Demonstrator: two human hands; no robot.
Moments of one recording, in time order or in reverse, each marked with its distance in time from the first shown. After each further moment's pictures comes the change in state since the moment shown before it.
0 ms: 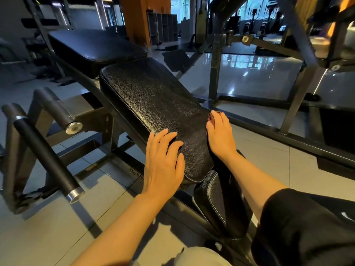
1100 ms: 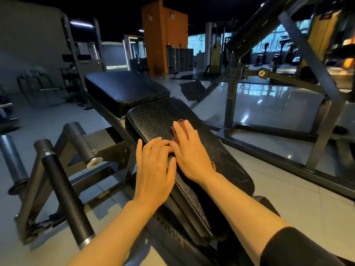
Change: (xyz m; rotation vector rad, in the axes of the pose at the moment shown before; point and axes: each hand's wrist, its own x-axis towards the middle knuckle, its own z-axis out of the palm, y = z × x) left_hand 0.075 -0.067 -0.033 0.081 0.063 -0.048; right_hand 0.031 -0.124 0.043 0.051 -0.198 -0.413
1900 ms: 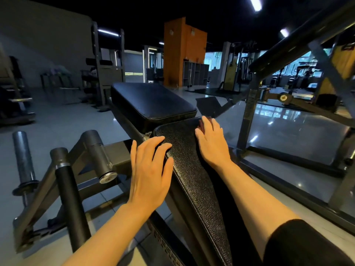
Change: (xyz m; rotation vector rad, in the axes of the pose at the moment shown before) left_hand 0.041 -0.067 -0.015 0.011 0.145 -0.073; right_hand 0.109 0.000 0.005 -0.036 0.039 0.154
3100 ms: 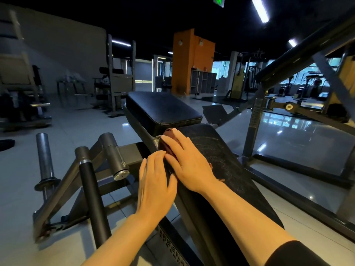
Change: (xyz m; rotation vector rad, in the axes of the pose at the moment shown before) left_hand -0.028 0.022 -0.020 -0.090 -0.022 -0.183; right_hand -0.065 -0.050 0.013 -0.025 -0.143 -0.543
